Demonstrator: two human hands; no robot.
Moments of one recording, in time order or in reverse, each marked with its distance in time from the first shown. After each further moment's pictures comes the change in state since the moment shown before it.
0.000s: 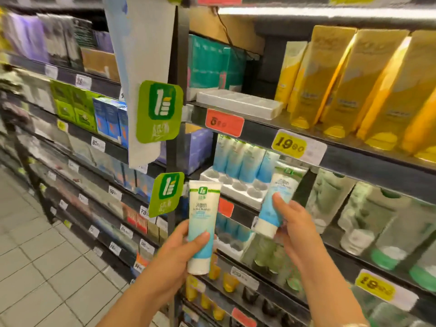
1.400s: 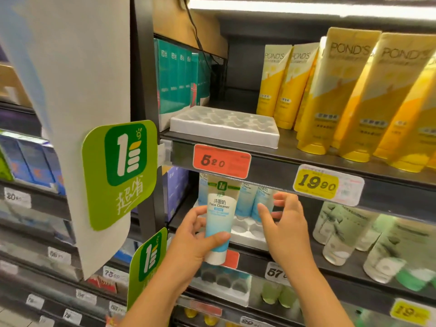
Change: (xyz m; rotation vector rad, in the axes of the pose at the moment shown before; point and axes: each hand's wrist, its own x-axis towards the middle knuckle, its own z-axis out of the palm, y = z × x) left_hand 0.151 0.048 -0.008 0.189 -0.217 0.104; right_hand 0.058 -0.014 0.065 -0.850 0.514 -0.363
